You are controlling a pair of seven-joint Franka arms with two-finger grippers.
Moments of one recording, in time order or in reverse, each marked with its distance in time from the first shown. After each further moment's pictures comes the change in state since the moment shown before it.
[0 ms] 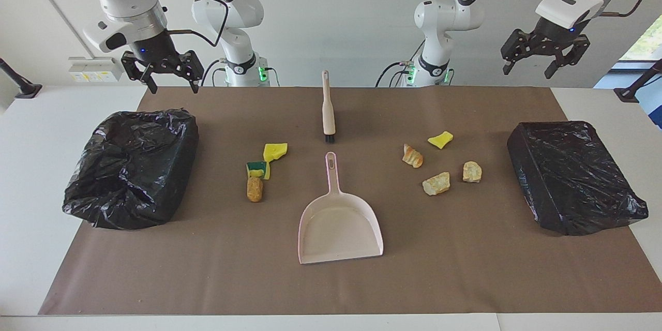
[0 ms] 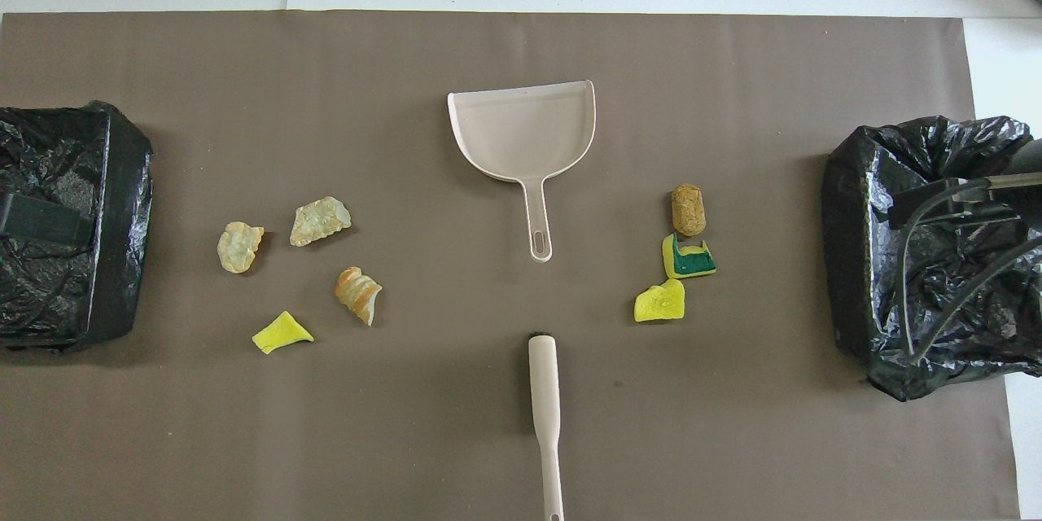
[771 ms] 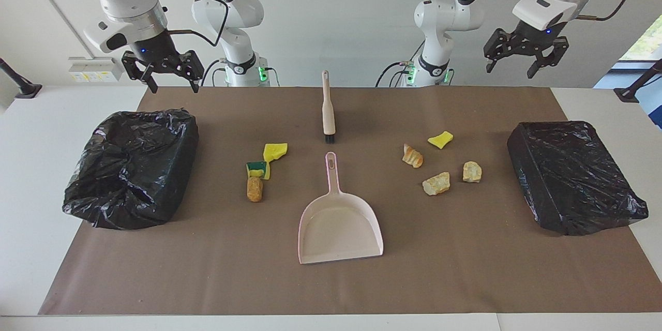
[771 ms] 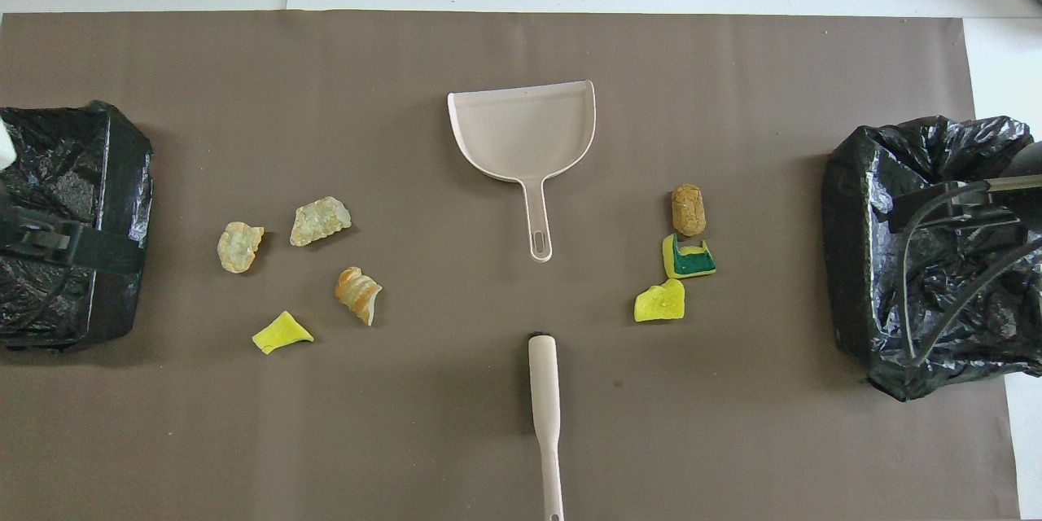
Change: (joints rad) left arm -0.070 -0.039 -0.024 -0.086 -0.012 0.004 -0.011; right arm 0.000 0.000 0.000 0.000 0.000 -0.015 0.000
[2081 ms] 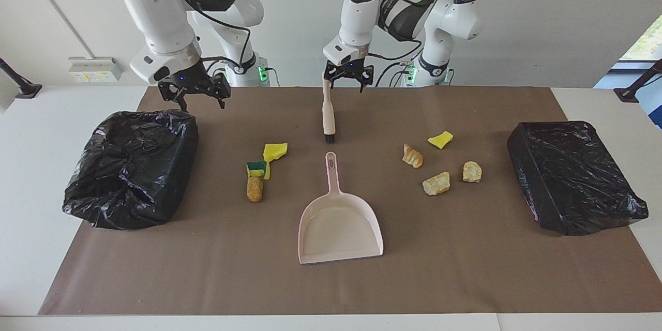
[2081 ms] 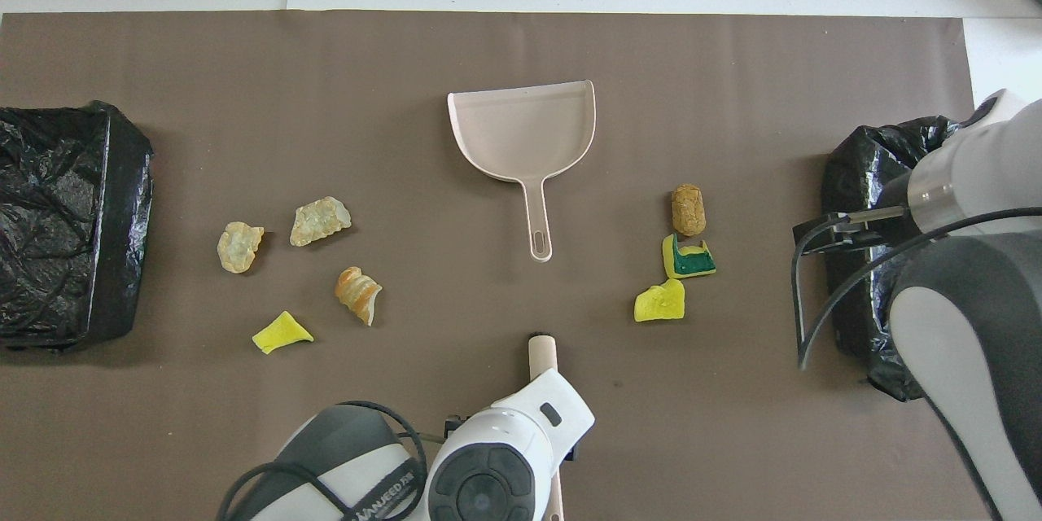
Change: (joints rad) left arm -0.779 -0.013 -0.017 -0.697 -0.099 0.771 -0.841; right arm 0.086 -0.006 0.015 -0.232 0.002 0.193 0.055
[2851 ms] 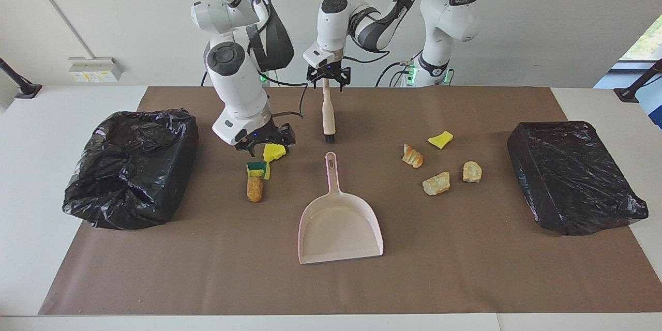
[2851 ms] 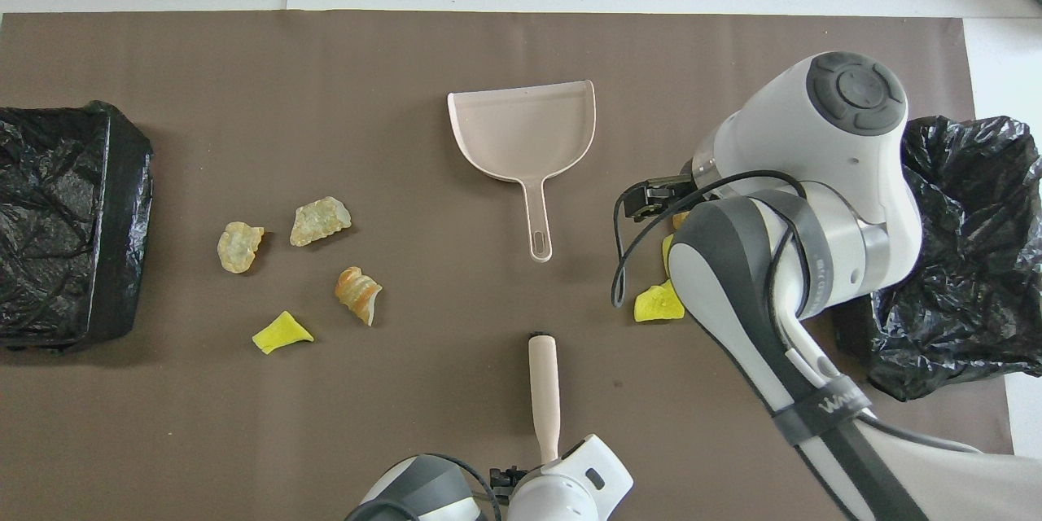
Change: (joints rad) left arm -0.160 0.063 0.001 -0.090 0.000 0.132 -0.170; right arm 0.200 0.291 0.003 0.119 0.116 0.217 0.196
